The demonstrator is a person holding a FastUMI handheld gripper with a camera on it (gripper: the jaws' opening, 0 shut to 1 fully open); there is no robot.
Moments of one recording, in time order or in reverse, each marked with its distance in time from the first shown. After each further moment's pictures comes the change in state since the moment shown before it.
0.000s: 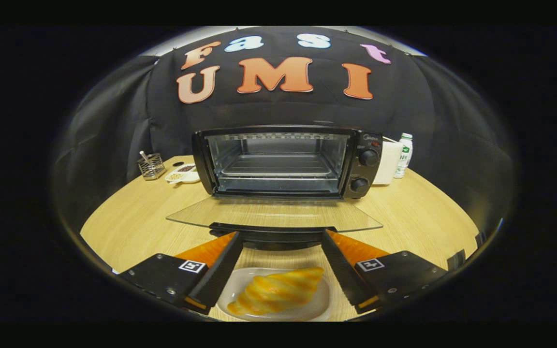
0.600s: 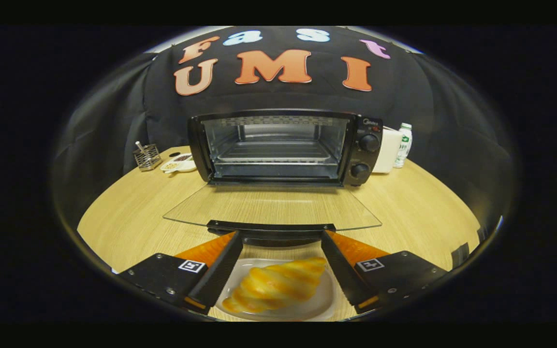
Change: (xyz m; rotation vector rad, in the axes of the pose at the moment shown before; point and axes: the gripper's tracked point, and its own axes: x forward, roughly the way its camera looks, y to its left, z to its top) arm 0.005 0.000 -0.035 0.022 0.081 -0.006
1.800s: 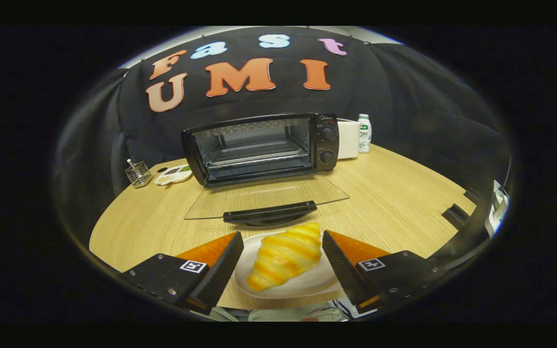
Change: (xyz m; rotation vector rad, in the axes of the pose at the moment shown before) arm -0.075 0.007 -0.033 0.167 -0.061 -0.176
